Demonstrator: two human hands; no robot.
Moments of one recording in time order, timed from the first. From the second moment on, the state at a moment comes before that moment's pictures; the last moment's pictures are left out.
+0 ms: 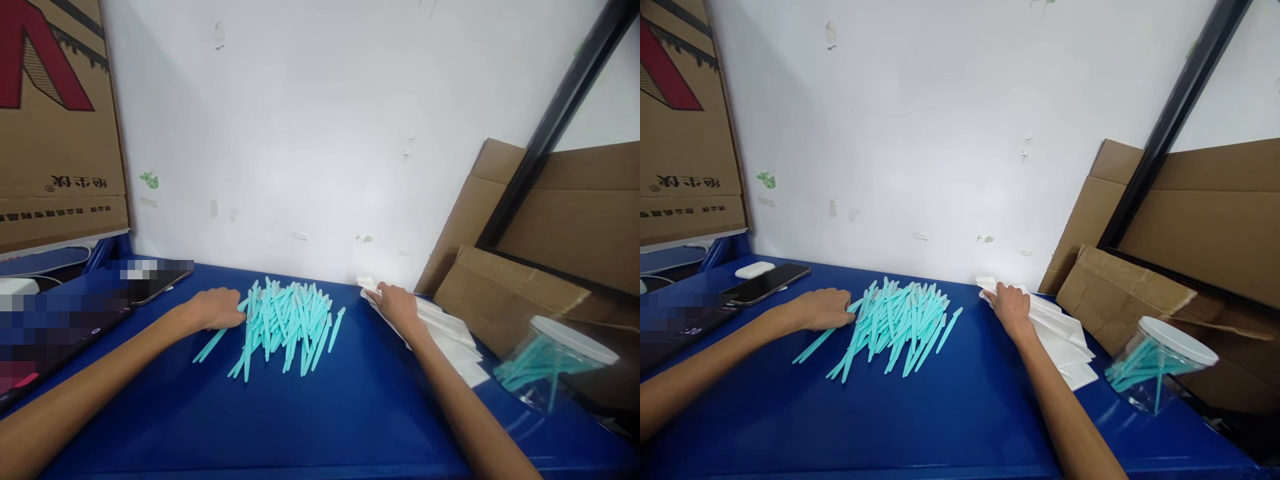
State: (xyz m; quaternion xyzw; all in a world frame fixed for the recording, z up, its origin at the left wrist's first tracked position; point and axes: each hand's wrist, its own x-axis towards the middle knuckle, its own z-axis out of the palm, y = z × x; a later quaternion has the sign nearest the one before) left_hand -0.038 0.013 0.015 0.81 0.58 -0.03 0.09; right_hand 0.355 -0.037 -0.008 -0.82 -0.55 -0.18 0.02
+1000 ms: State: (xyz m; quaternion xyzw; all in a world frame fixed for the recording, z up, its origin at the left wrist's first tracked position) left_hand -0.032 0.038 -0.014 0.79 0.60 0.08 0.10; right_hand 0.291 -0.061 0.007 -0.47 -0.65 -0.31 0.52
